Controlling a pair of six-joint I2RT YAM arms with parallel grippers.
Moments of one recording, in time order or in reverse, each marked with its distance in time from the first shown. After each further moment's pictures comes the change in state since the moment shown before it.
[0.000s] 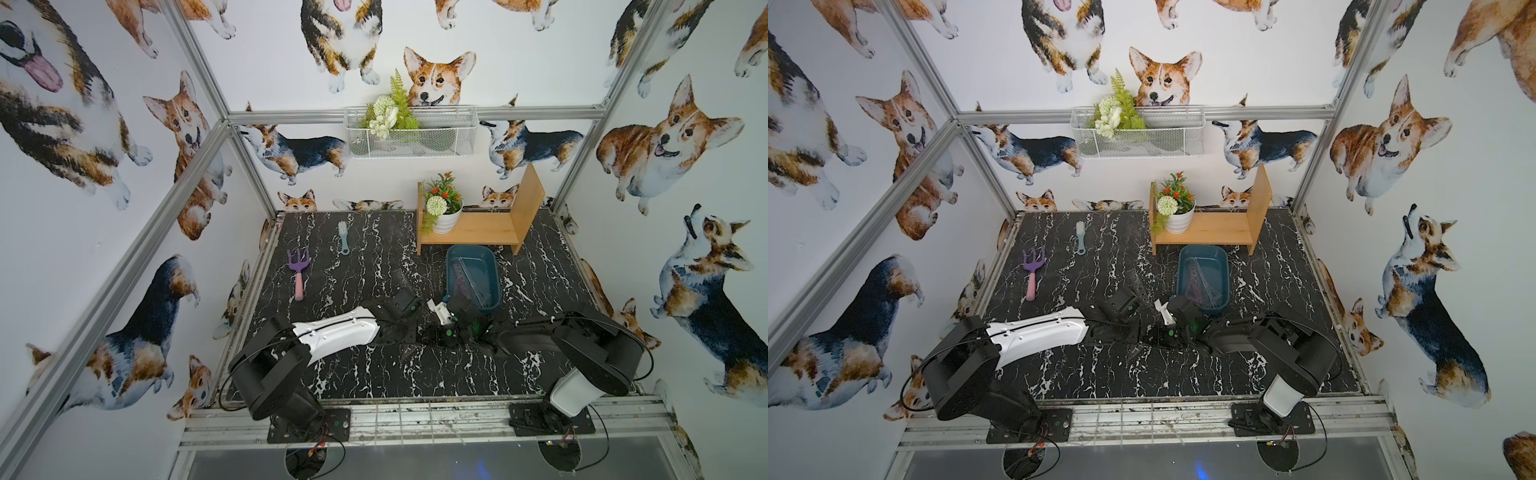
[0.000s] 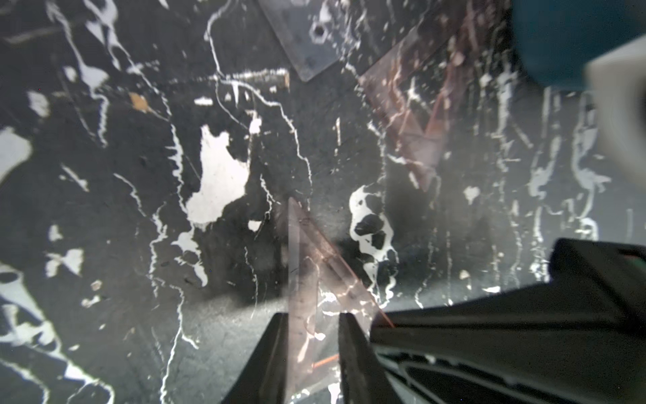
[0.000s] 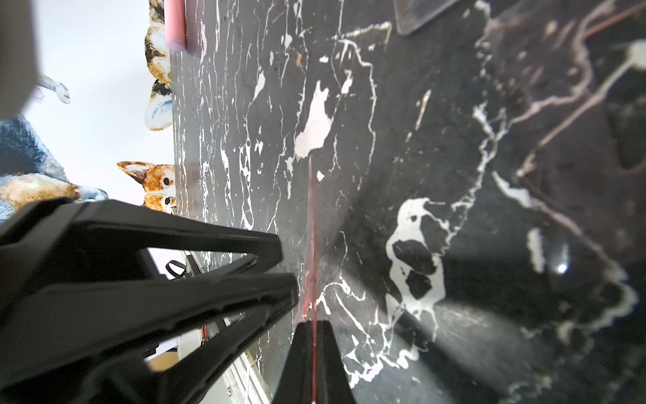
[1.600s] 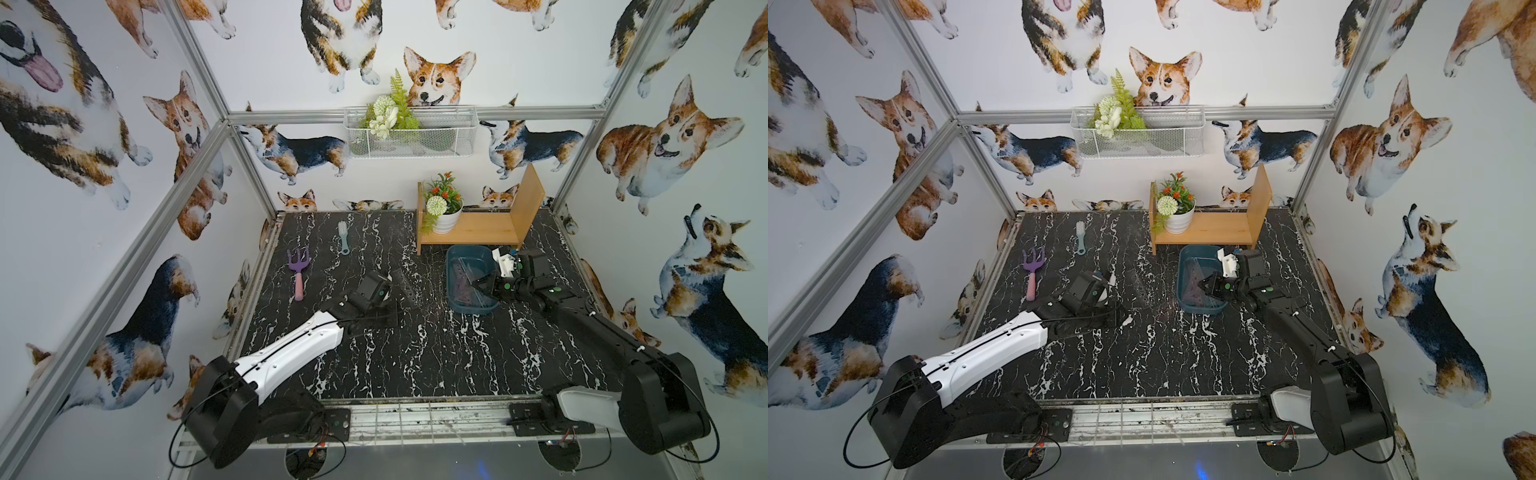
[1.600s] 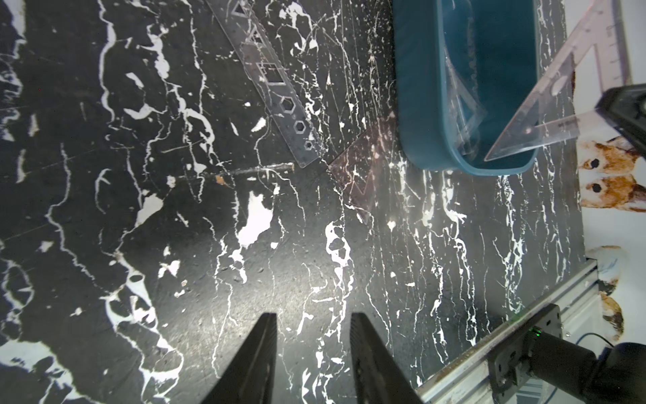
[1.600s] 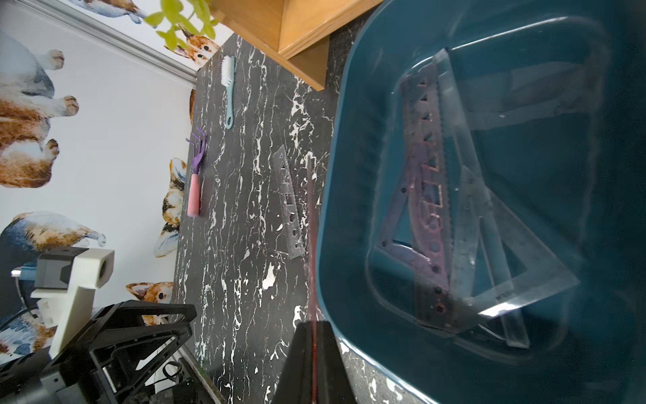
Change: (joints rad) left arm 0.173 -0.262 -0.041 0.007 0.121 0.083; right arm -0.618 -0.359 0.196 -0.596 -0.095 -0.368
